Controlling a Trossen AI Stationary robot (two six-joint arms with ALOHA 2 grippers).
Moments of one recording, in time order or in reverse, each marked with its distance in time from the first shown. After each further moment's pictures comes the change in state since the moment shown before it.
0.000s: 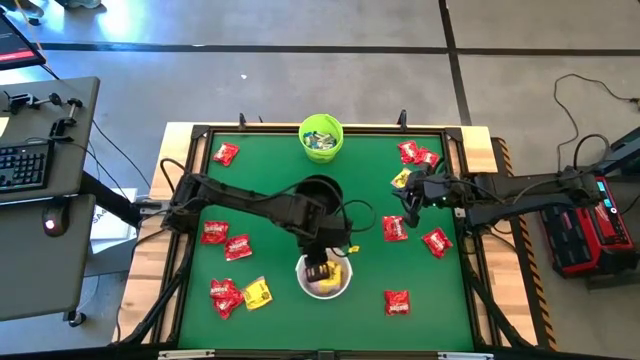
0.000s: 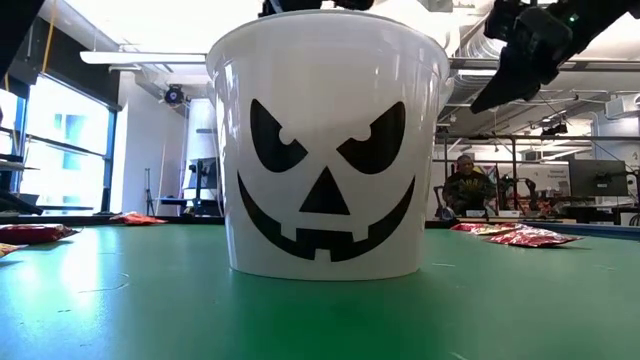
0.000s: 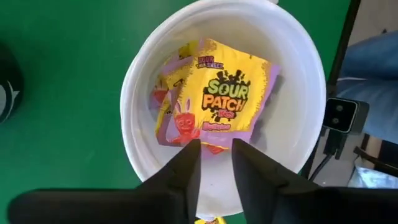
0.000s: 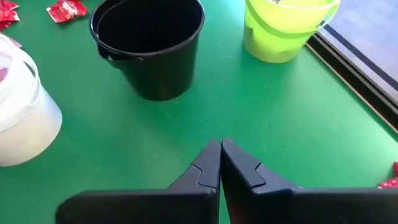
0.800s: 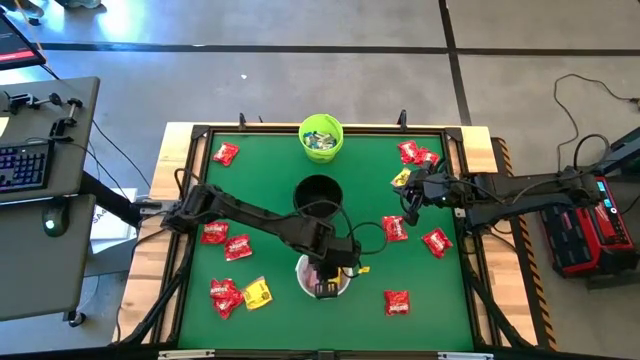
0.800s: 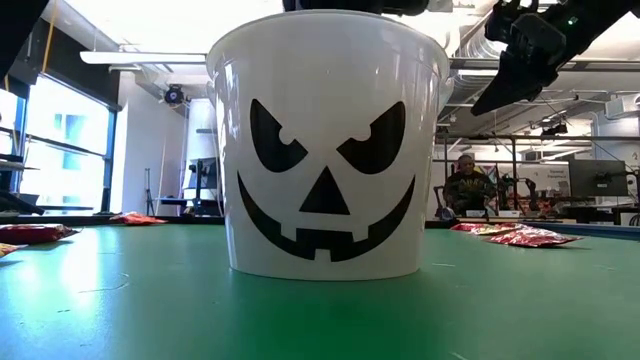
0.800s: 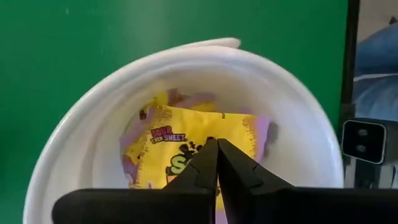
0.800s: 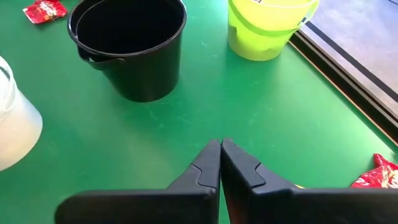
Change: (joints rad) left arm -0.064 0.115 0.000 0.202 -0.067 0.097; right arm 0.000 0.000 0.000 -0.014 0.054 0.017
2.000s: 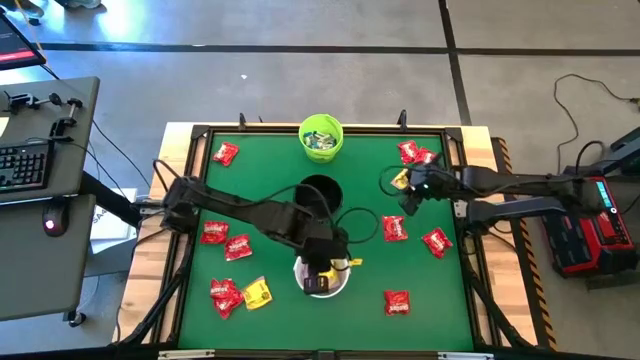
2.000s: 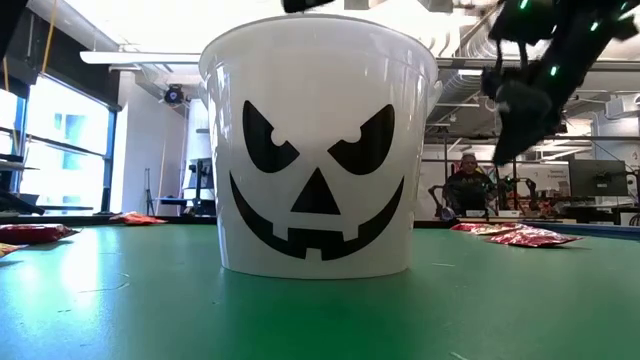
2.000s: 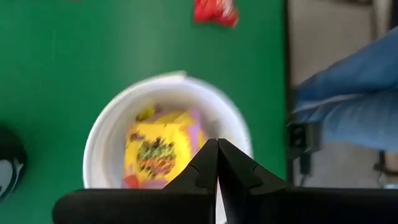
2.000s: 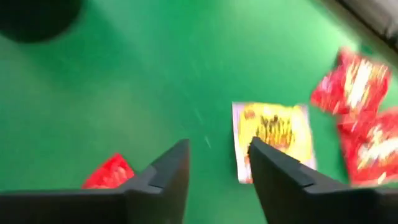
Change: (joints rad) left arm -0.015 -0.171 0.060 -0.085 -0.032 -0.024; right arm -0.253 0.109 -0.039 -0.158 -0.103 0.100
